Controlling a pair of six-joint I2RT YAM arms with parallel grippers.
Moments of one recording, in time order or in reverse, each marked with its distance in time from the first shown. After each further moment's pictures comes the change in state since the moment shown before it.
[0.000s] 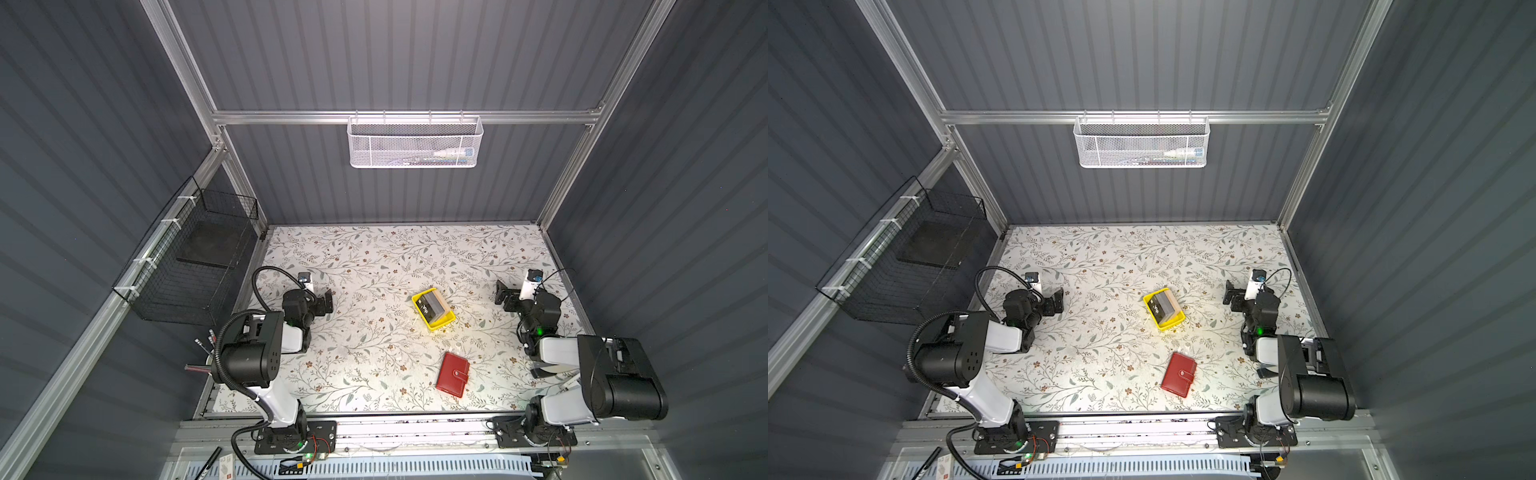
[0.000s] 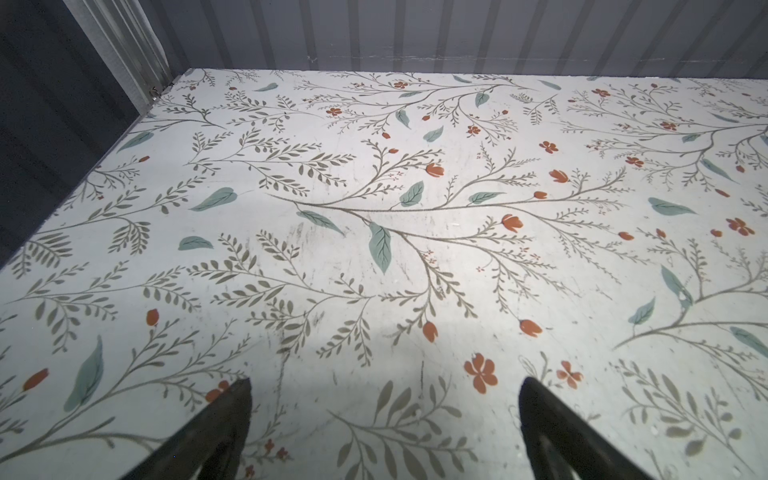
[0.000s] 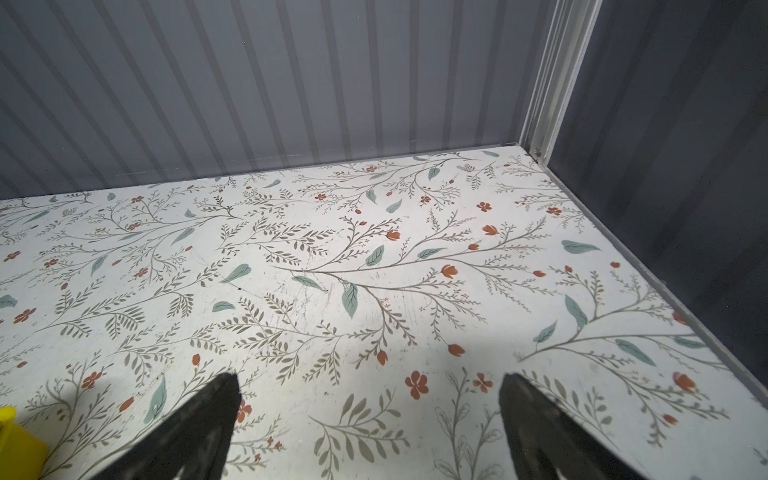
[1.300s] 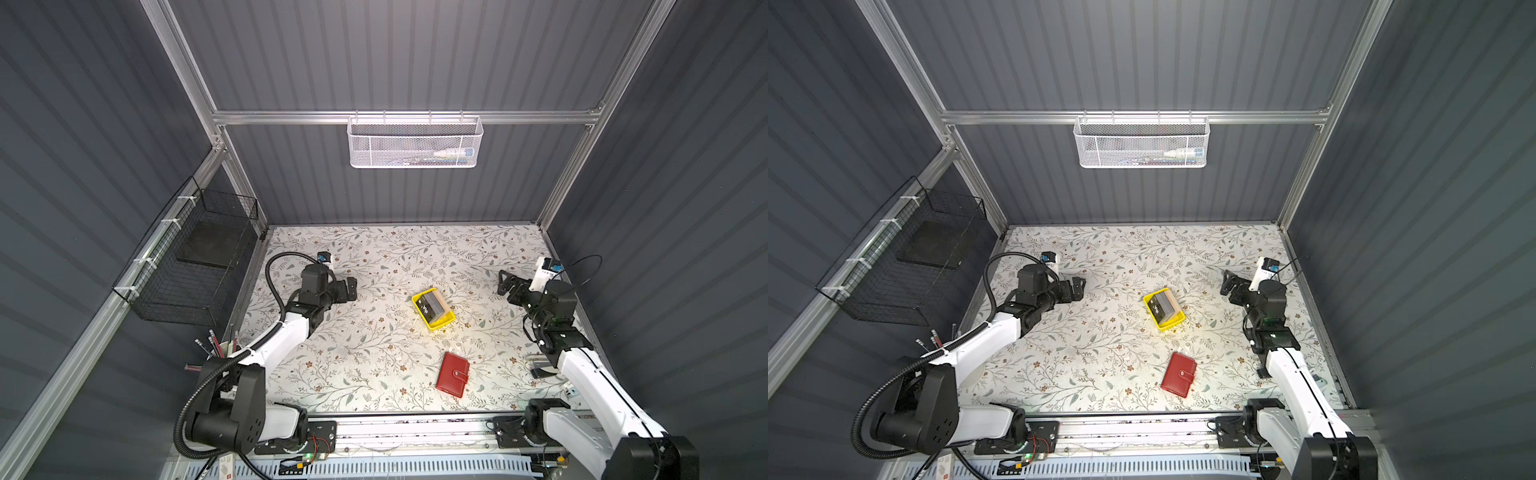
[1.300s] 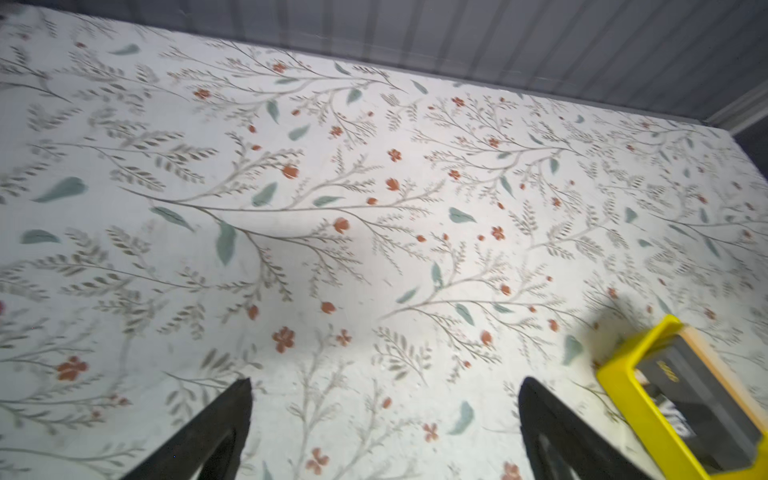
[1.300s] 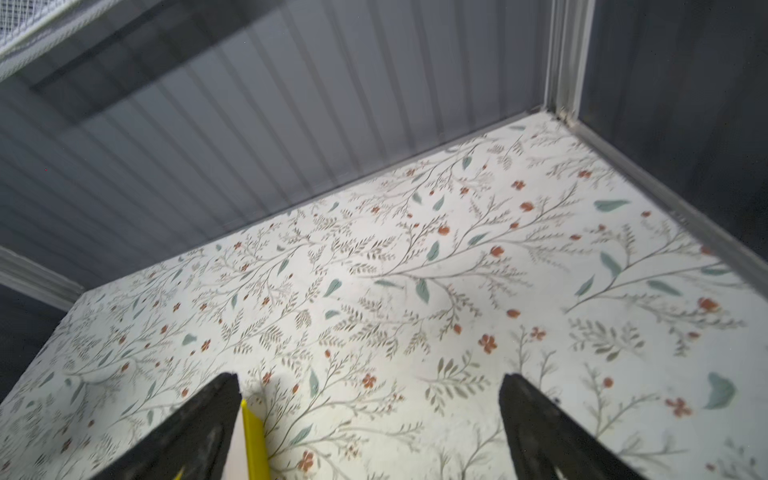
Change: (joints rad) left arm -0.293 -0.370 0.300 -0.861 -0.004 -0.300; right arm 0.125 -0.523 0.237 -0.892 0.035 0.332
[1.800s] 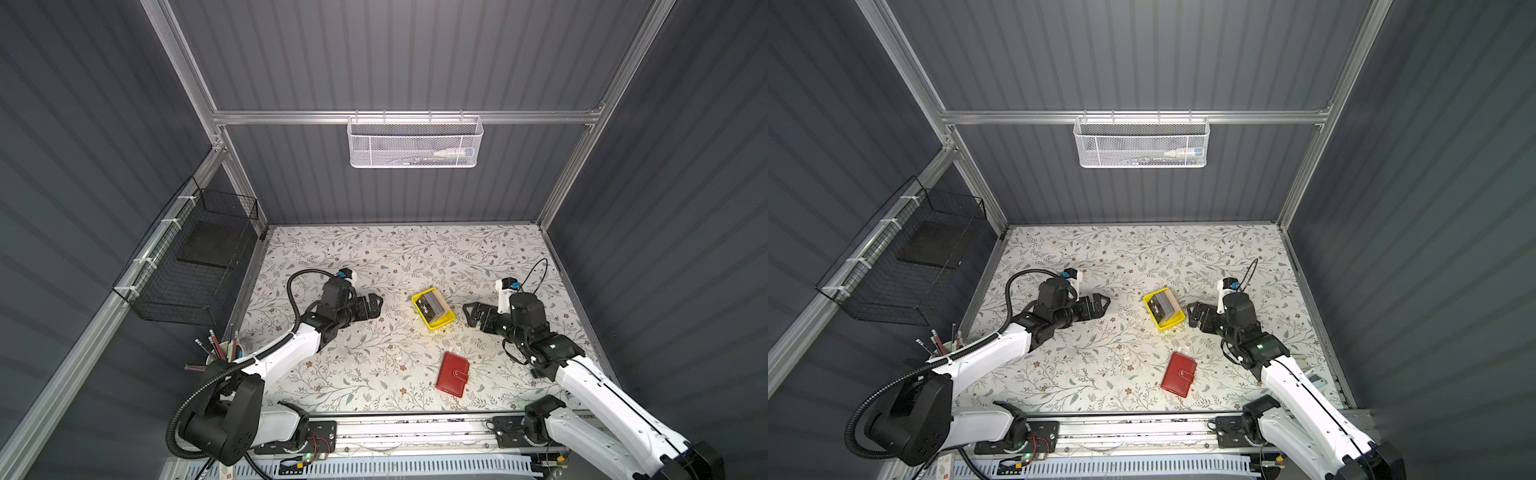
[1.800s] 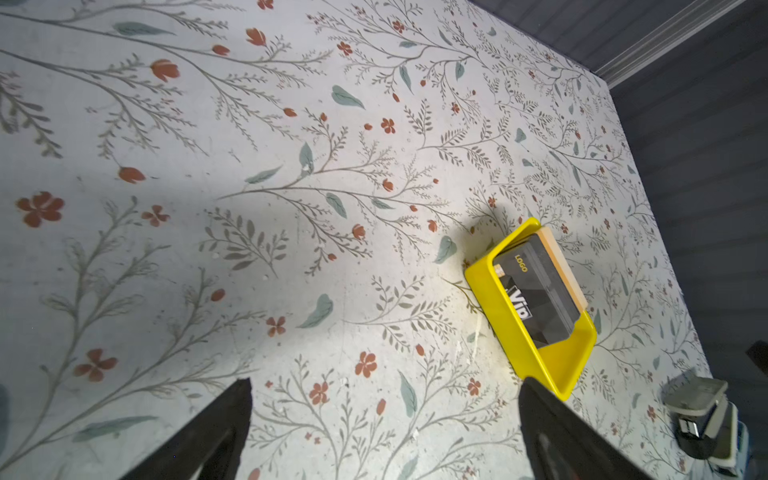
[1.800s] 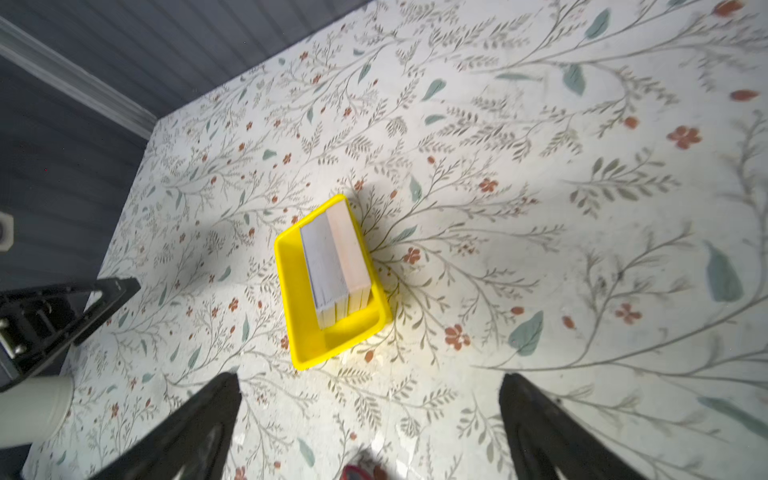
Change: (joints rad) left arm -0.182 -0.021 -0.076 -0.003 0.087 -0.249; right arm 0.368 -0.080 0.011 -0.347 0.002 0.169
